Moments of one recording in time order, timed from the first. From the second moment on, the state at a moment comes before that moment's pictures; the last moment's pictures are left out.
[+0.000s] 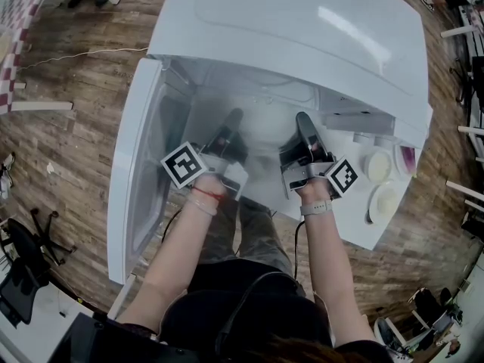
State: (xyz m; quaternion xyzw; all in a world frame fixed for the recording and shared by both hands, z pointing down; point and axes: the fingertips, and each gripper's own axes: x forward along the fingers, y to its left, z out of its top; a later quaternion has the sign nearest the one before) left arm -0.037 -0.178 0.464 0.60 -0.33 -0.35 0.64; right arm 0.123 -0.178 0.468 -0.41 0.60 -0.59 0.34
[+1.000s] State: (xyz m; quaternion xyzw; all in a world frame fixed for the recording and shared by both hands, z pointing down) left arm -0.051 -0.197 0.467 0.58 -0.36 -0.39 0.63; right arm 0.125 -0.179 0.464 -0.42 0.64 -0.57 0.31
